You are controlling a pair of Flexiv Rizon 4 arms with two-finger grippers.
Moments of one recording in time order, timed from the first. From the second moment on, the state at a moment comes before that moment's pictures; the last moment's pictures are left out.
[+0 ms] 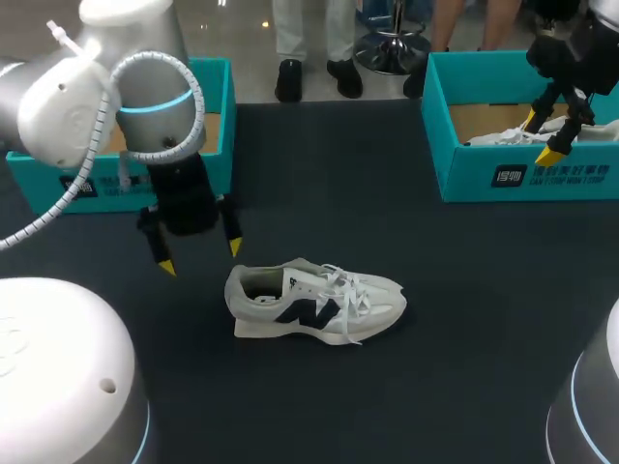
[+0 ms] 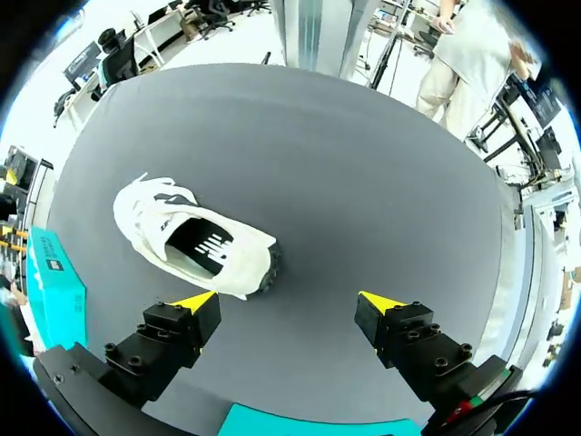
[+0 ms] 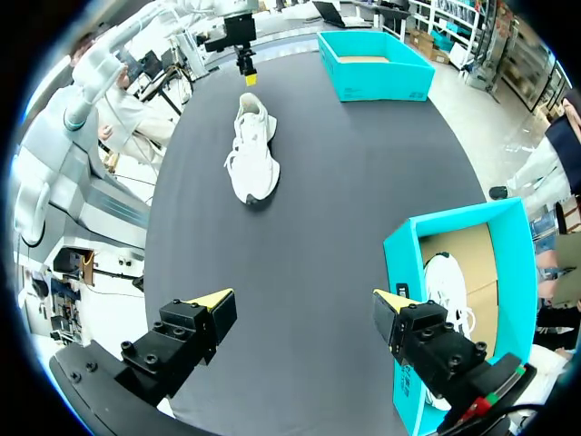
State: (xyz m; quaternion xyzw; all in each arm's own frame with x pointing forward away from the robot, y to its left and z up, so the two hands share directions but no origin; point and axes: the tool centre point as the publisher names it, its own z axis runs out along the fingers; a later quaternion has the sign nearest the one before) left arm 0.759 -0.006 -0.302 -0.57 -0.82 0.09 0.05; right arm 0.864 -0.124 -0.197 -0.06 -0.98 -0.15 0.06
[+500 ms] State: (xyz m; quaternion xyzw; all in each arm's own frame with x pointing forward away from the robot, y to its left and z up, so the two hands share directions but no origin) left arm 0.764 -0.009 -0.299 -0.58 -0.81 0.08 0.06; right arm 0.864 -0.124 -0.197 -0.06 -0.98 -0.15 0.06
